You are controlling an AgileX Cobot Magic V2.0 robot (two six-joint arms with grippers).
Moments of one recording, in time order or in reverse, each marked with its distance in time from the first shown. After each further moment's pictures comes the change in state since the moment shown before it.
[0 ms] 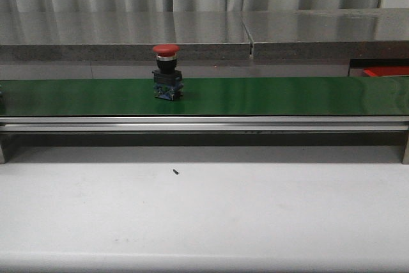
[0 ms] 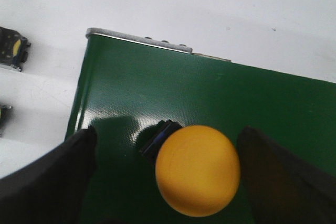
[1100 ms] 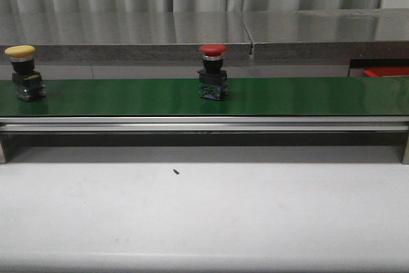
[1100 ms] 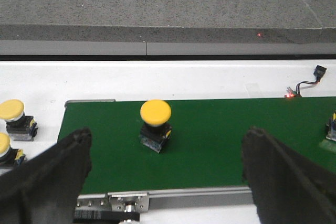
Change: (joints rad) left arm -0.179 -0.901 0.638 0.006 -0.322 0.063; right arm 0.000 0.000 0.000 0.000 0.000 0.000
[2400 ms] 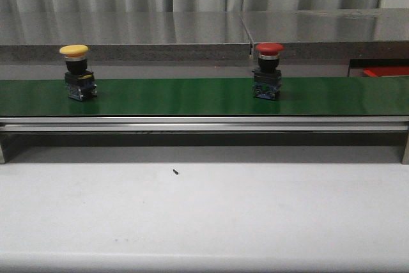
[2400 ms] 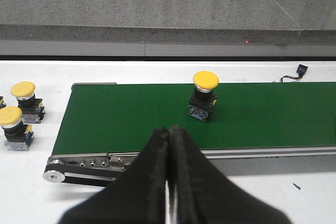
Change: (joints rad) left arm 0.000 -0.384 0.277 -0.009 -0.008 0.000; right arm 0.008 0.196 -0.157 0.004 0.071 -0.002
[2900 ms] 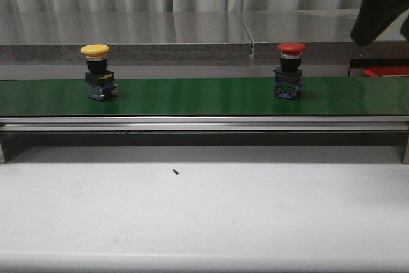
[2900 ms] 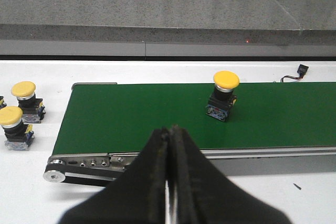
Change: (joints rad) left arm 0.000 0.000 0.000 0.000 0.000 0.000; right arm 0.191 0.572 -0.318 0.000 0.009 -0.029
